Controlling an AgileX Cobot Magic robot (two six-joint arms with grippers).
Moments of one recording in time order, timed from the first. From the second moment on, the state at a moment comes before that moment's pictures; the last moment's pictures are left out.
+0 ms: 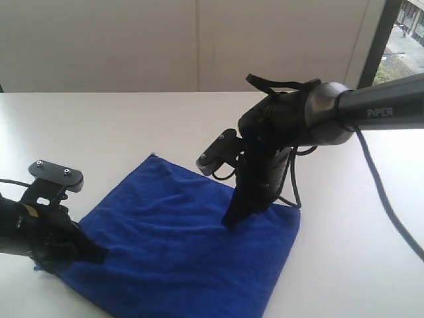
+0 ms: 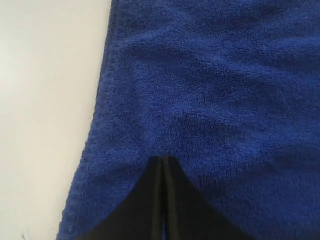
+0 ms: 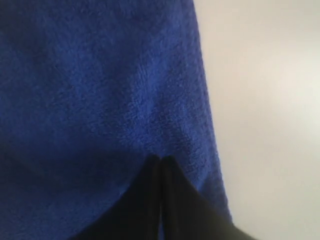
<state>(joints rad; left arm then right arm) -0.43 1.58 -0.54 -0.34 0.06 0.31 0.46 2.00 -1.29 -0.24 0.73 -0.12</state>
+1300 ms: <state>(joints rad) -0.43 1.32 -0.55 -0.29 0.23 0.36 0.46 2.21 -1.78 0.13 0.66 -0.55</state>
